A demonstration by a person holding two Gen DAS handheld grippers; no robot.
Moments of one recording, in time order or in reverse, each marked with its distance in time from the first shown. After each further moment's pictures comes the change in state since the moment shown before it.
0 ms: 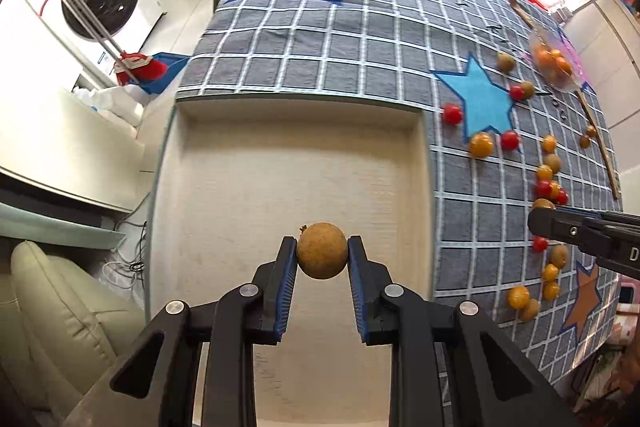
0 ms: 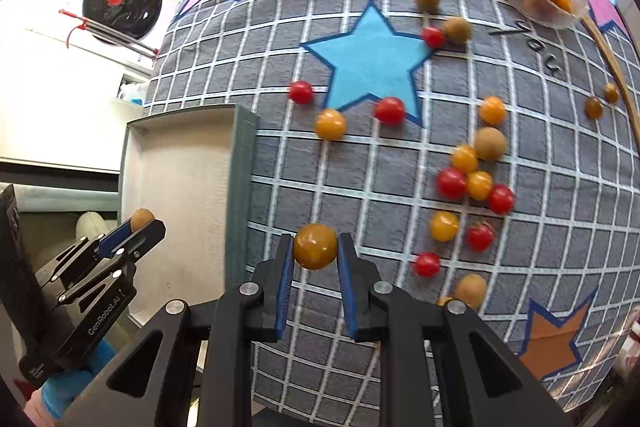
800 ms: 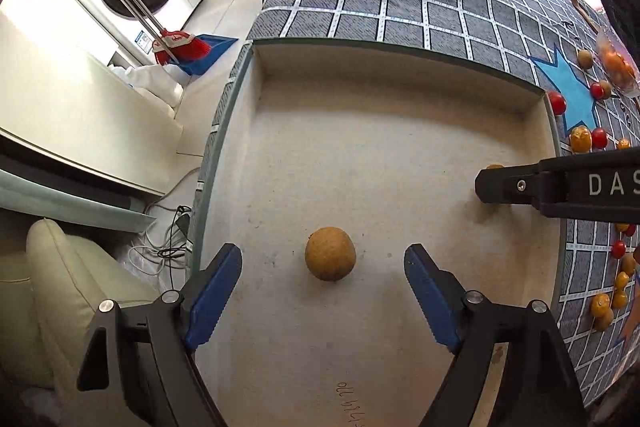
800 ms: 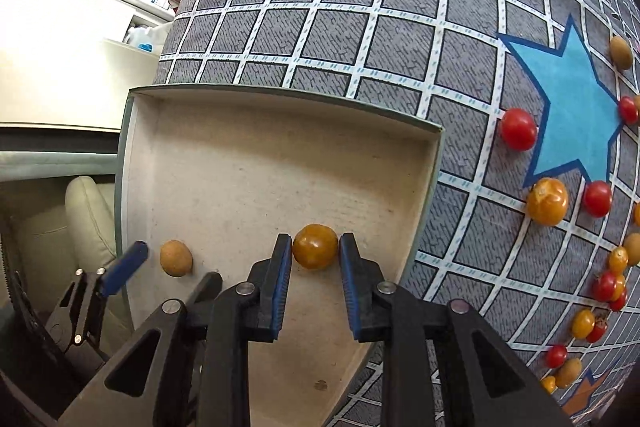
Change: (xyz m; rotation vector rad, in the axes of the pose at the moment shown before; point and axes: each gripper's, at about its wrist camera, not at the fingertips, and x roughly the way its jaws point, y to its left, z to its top) left arm 0.042 0.049 -0.018 -0.045 0.006 0.122; right arm 0.110 0.103 0.043 -0.116 0.162 -0.018
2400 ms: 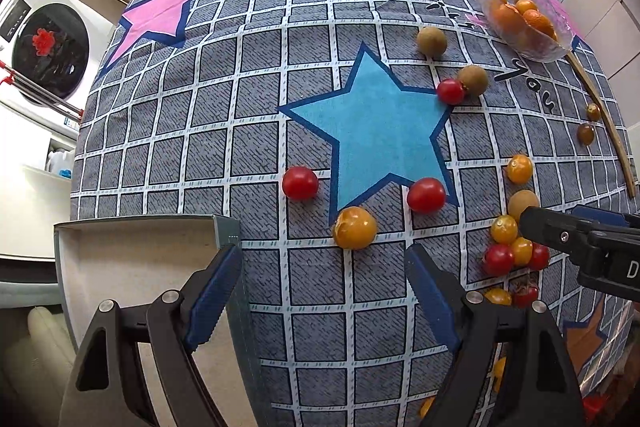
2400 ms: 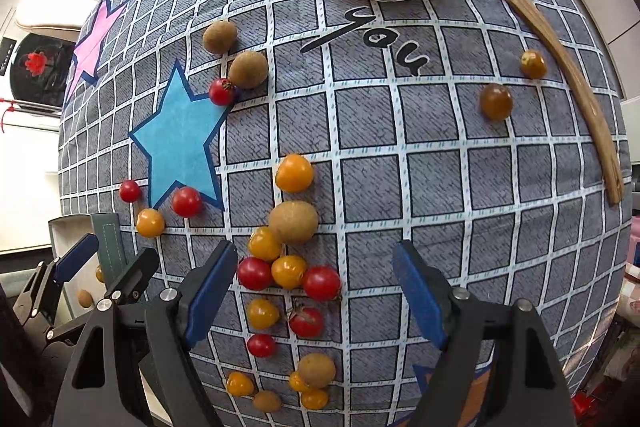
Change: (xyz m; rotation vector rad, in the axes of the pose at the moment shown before) left arm -0.007 -0.207 0.076 0.232 0.019 -0.079; right arm -0.095 -0.241 -0.040 0.365 -0.162 -0.108
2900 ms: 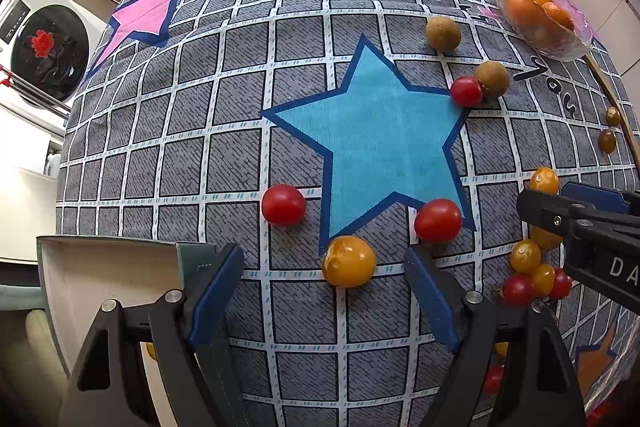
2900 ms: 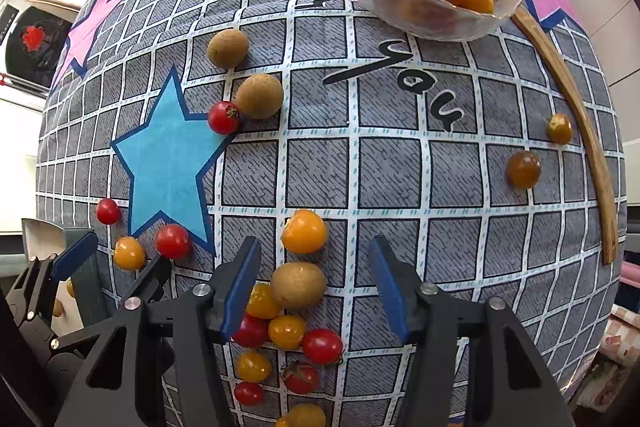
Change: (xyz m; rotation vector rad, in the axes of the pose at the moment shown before) left arm 0.025 -0.009 0.006 -0.001 -0.011 0.009; right arm 0.017 0.024 0.019 -0.097 -0.052 -0.085
